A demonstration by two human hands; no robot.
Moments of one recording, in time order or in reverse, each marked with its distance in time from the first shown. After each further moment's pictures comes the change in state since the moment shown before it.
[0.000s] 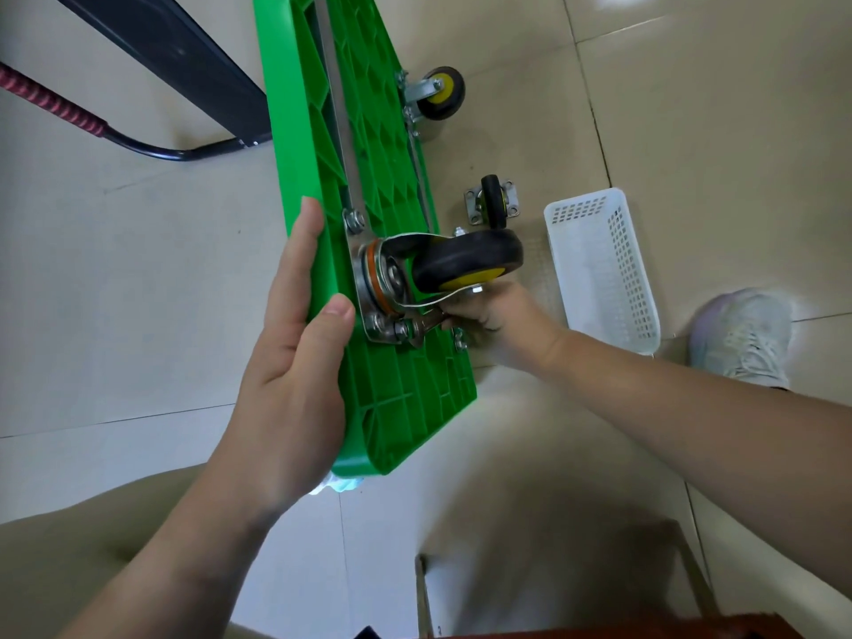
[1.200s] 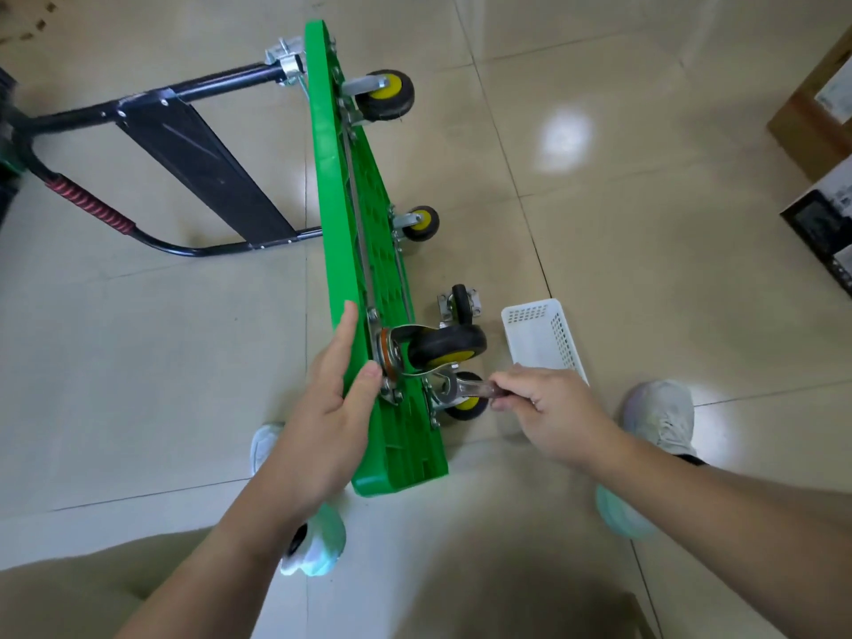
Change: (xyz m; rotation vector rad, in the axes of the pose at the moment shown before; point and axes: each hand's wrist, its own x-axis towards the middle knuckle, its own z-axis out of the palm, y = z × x) left_hand -0.003 0.014 -0.010 0.323 -0.008 -0.022; right_hand -0.057 -0.065 -0.121 0.240 -0.002 0.384
